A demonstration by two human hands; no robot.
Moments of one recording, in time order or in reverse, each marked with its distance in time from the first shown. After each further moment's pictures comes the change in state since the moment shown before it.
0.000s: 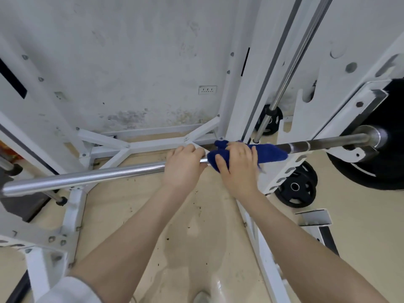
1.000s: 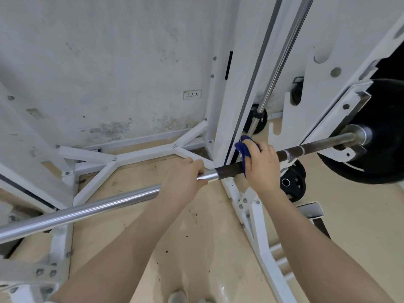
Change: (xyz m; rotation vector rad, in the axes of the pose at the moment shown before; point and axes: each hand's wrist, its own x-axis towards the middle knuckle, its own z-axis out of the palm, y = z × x) left_hand 0.021 -0.012 -0.017 -0.128 -0.136 0.106; right_hand 0.034 0.042 -0.021 -0.224 0.126 0.062
